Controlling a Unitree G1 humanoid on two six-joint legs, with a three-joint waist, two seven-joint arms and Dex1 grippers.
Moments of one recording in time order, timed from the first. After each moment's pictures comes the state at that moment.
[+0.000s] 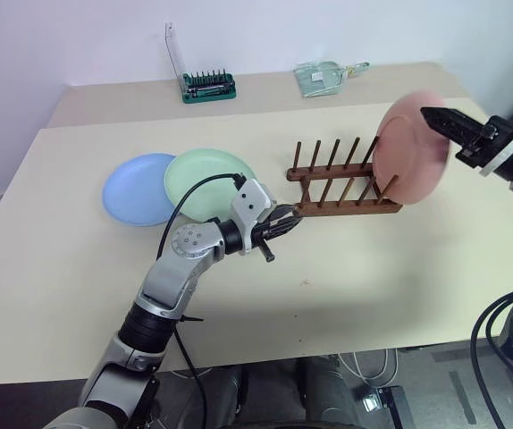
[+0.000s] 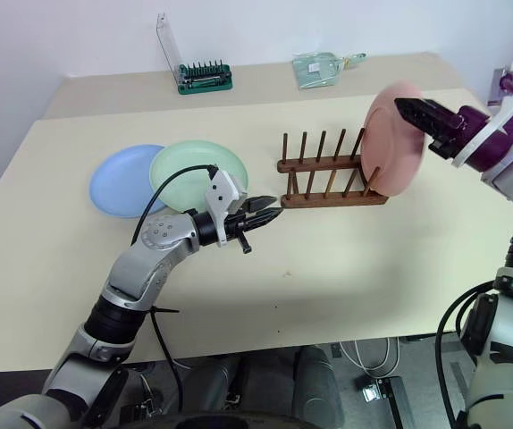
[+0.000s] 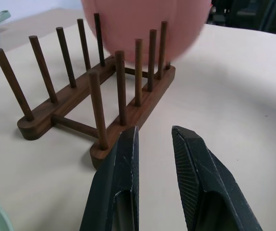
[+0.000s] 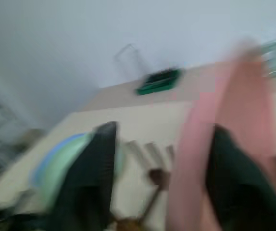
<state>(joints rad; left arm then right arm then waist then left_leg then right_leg) -0.47 0.23 -0.26 -0.16 -0.23 0.46 -0.67 -0.79 -0.83 -0.40 0.40 0.71 0.73 0.83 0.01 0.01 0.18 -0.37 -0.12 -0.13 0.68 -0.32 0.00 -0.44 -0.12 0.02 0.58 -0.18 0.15</state>
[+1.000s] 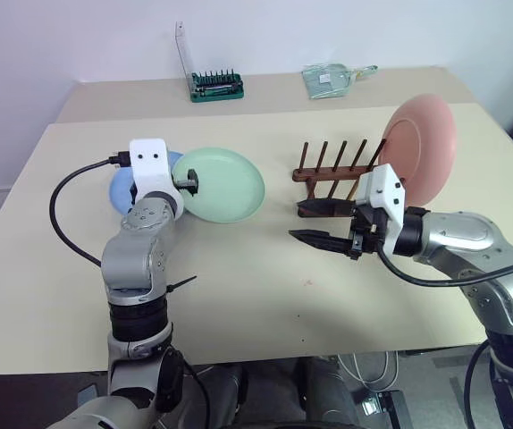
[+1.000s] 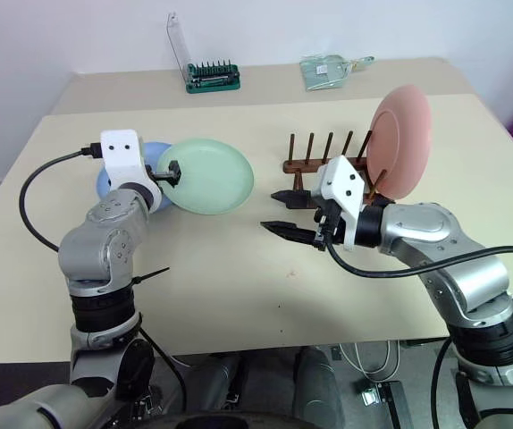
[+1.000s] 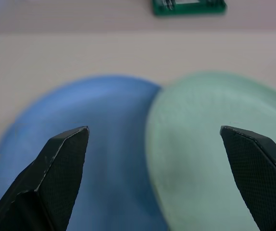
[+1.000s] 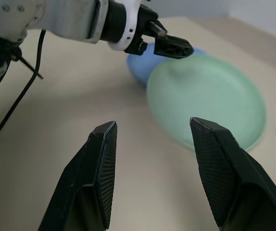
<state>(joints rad) -0.59 0.05 0.21 -0.34 -0.06 1.13 0.12 -0.37 -0.76 0.03 -0.53 0.65 0.65 0.81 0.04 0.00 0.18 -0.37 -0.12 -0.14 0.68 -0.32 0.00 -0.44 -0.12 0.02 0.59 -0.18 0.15</state>
